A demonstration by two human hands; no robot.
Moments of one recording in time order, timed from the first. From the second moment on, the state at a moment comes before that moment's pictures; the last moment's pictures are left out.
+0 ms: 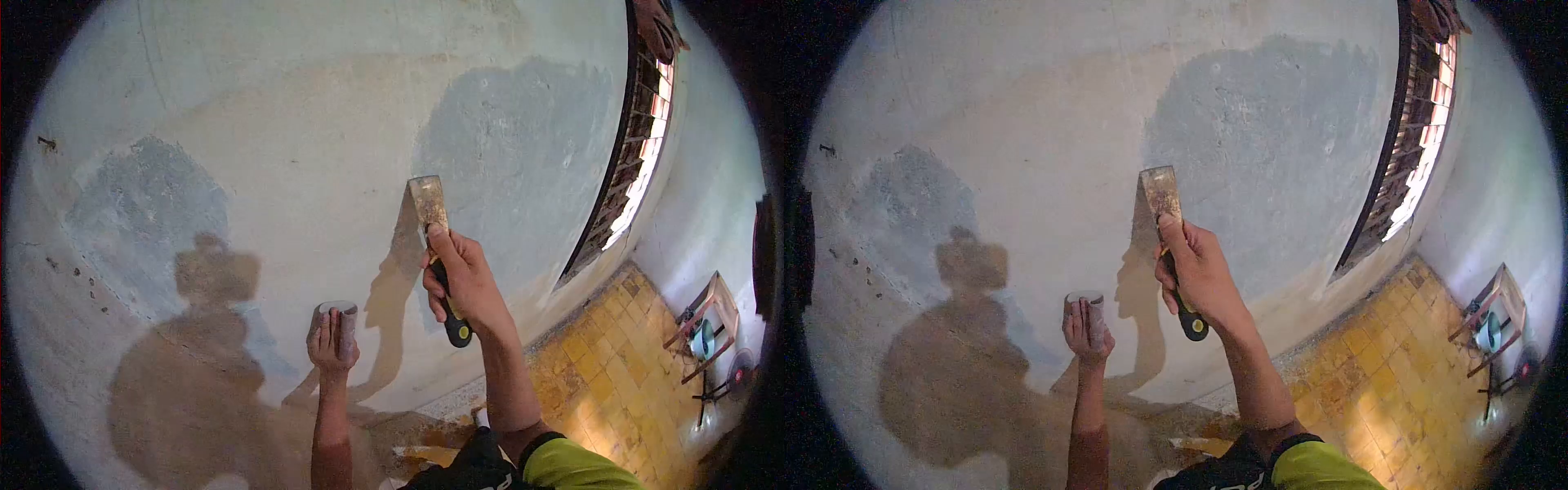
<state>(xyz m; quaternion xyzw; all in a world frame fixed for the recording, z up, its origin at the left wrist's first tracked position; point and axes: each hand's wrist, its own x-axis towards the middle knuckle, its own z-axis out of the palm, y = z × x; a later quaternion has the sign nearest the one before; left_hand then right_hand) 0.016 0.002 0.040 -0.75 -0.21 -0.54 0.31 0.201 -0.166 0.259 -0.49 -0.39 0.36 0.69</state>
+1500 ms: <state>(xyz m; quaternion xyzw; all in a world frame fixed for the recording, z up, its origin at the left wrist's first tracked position) 0.013 0.000 0.037 -0.75 -0.24 -0.52 0.32 0.197 -0.161 0.253 -0.50 -0.39 0.33 0.70</state>
